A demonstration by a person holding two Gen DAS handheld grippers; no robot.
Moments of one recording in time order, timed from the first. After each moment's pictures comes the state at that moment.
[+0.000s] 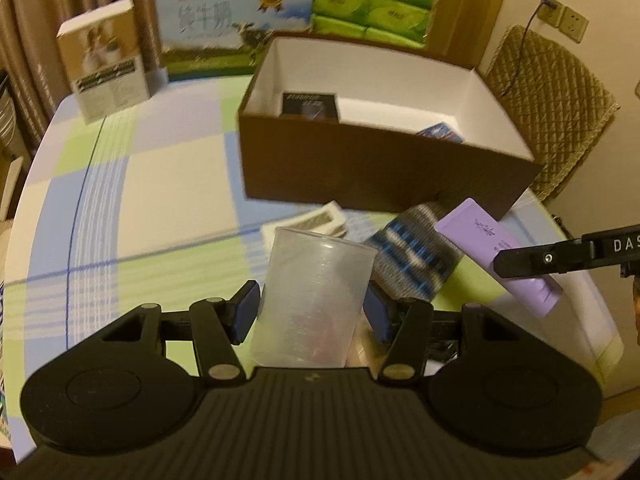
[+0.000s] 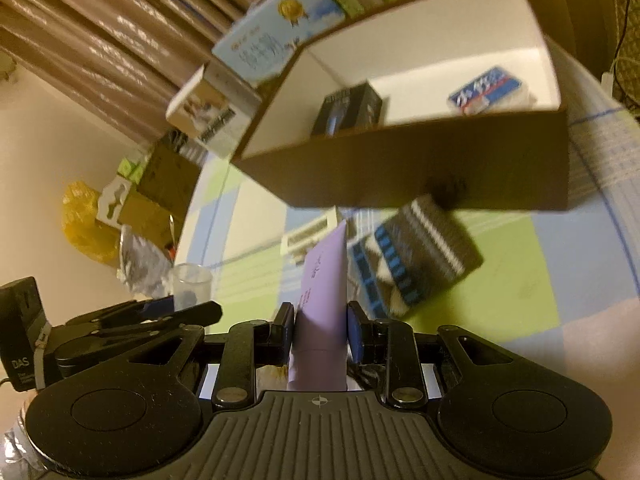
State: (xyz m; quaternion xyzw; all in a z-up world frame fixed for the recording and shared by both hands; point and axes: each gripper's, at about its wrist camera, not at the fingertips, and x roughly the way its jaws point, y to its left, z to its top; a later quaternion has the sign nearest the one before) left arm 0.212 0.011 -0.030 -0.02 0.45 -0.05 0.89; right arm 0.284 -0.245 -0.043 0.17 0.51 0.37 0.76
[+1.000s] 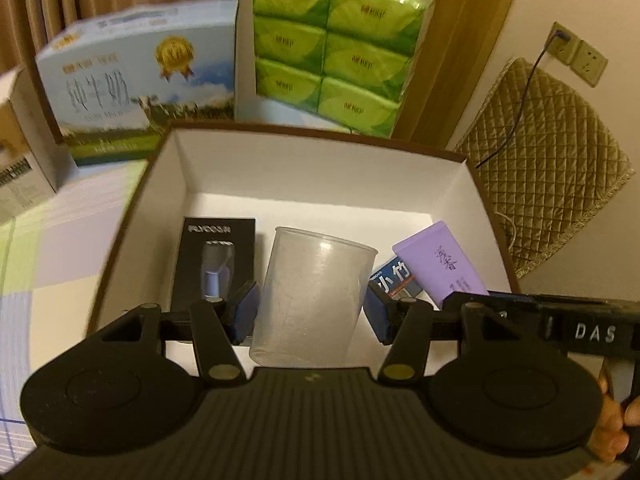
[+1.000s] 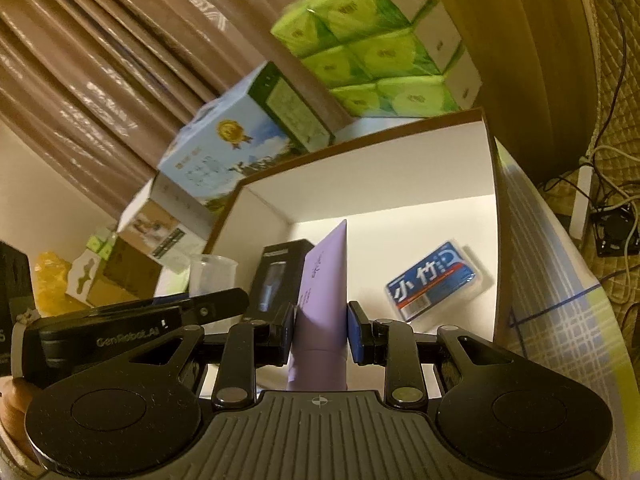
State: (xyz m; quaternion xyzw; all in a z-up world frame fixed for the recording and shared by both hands) left arm 0.416 -0.071 -0.012 -0.04 0.46 -0.07 0.89; right arm 0.441 -0.251 -0.029 0.17 0.46 0.32 0.81
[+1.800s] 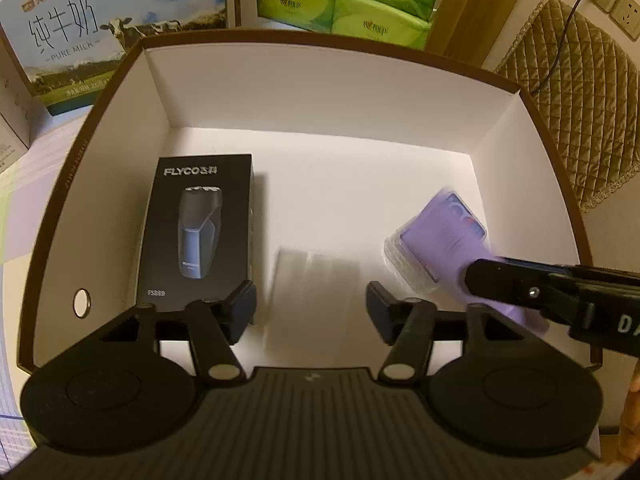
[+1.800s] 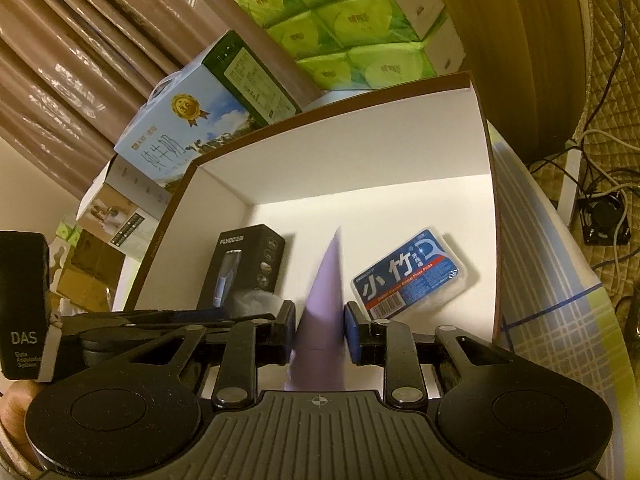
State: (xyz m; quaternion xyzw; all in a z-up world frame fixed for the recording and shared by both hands) left arm 0.452 -0.077 -0.073 -0.02 0.53 -0.06 0.84; right arm 0.463 -0.239 -0.060 0.15 0.49 0.30 0.80
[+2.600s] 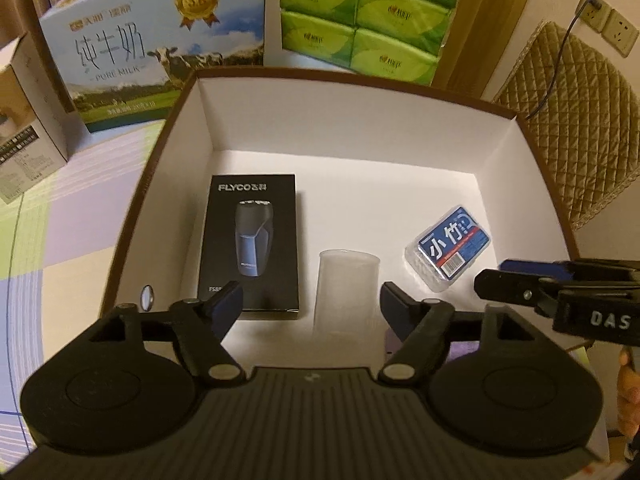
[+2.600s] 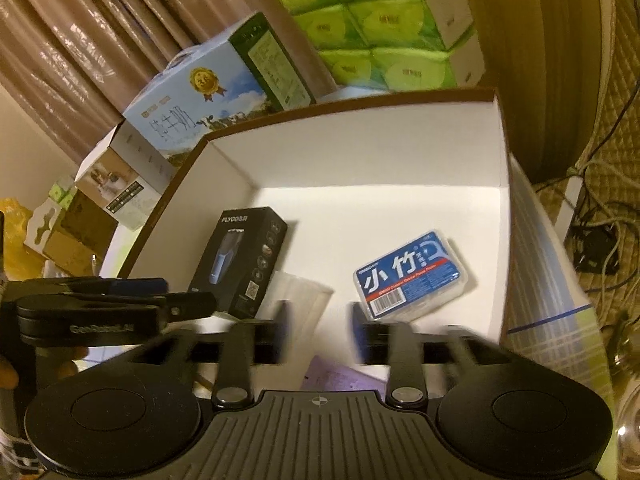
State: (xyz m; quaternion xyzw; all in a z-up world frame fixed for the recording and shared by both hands) left arm 0.420 -0.047 -0.039 -0.01 0.50 -0.05 0.87; right arm 0.443 -0.229 -0.048 0.08 0.47 0.31 0.82
